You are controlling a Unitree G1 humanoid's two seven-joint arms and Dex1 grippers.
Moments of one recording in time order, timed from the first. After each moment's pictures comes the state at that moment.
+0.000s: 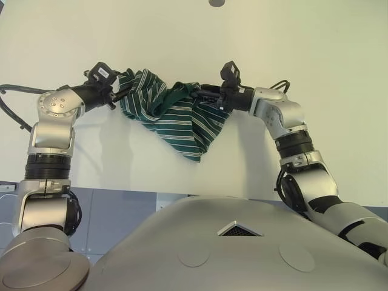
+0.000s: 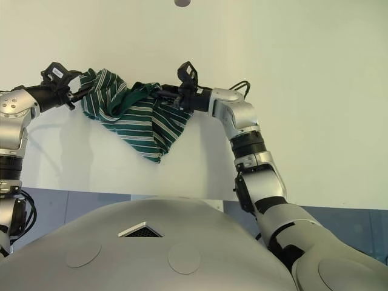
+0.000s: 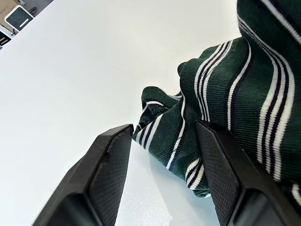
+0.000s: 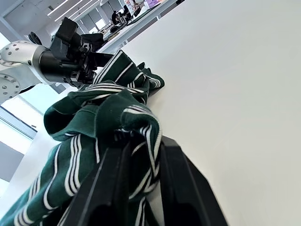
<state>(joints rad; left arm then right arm) -0.12 0.70 0.02 0.20 -0.11 0.19 -0.74 -0.36 -0.13 0.20 0.38 0.35 0.47 0.96</state>
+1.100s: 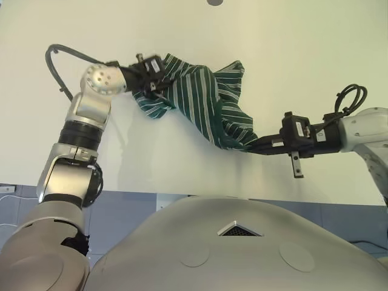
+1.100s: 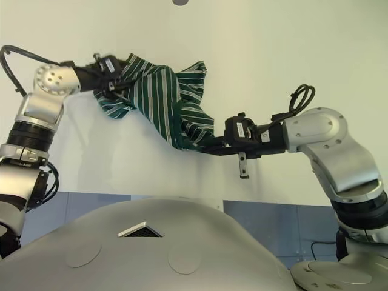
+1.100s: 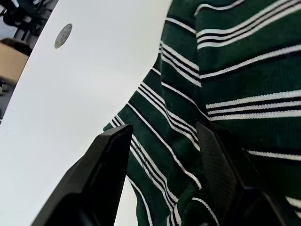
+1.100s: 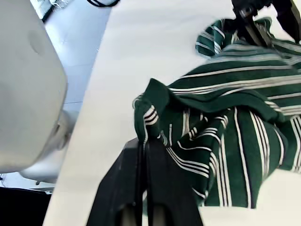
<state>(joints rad) -0.42 0.62 -0.37 0.36 0.20 -0.07 -0.85 0.08 -0.91 0.17 -0.58 0.41 0.53 1.18</state>
